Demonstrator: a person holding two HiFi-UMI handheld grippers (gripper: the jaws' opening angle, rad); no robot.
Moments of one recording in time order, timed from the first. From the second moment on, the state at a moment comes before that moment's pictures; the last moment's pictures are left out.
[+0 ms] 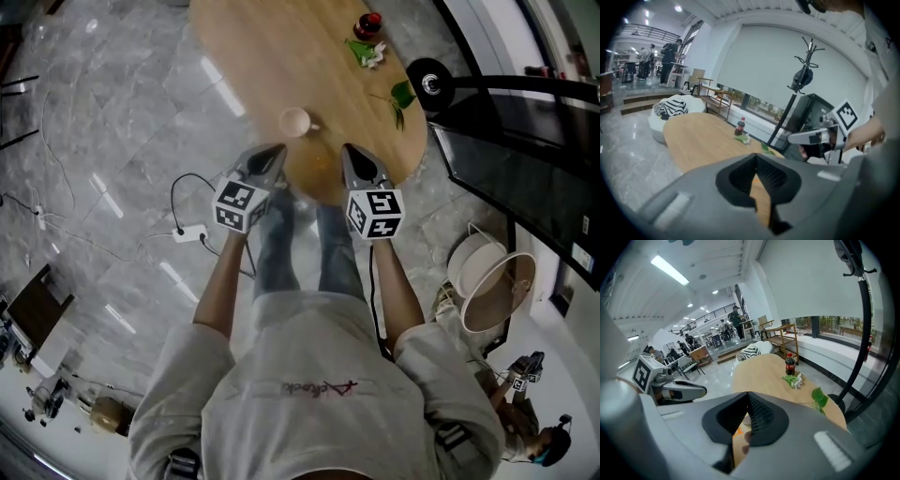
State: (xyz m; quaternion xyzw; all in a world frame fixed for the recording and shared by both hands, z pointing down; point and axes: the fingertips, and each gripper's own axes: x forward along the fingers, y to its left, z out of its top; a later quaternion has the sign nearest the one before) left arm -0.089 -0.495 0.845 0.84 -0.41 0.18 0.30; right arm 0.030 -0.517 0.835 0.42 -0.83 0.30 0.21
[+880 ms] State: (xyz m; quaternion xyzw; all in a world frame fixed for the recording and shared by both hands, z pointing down) left arm -0.050 -0.505 1.036 0.87 -0.35 0.23 0.25; right arm 0.075 -0.496 1.021 0.41 -0.81 0.34 0.23
